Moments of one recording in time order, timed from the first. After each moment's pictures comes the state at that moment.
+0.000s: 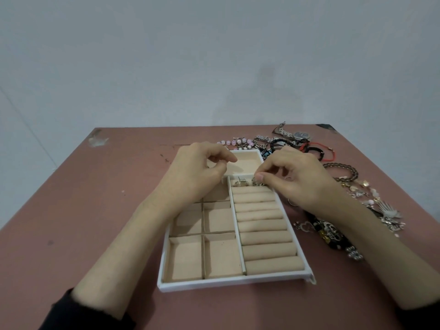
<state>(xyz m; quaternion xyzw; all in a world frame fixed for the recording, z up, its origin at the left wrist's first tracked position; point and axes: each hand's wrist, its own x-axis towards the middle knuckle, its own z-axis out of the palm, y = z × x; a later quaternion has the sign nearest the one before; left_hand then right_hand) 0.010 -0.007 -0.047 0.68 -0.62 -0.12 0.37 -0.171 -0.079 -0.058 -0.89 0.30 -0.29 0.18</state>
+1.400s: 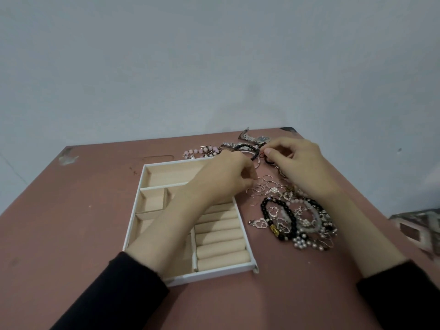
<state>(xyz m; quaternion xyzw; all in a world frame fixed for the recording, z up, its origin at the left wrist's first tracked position) -0.072 -0.060 -0.043 0.62 -0.76 -0.10 0.19 -0.225 -0.106 -0.049 -0.76 0.44 -0.40 0.25</state>
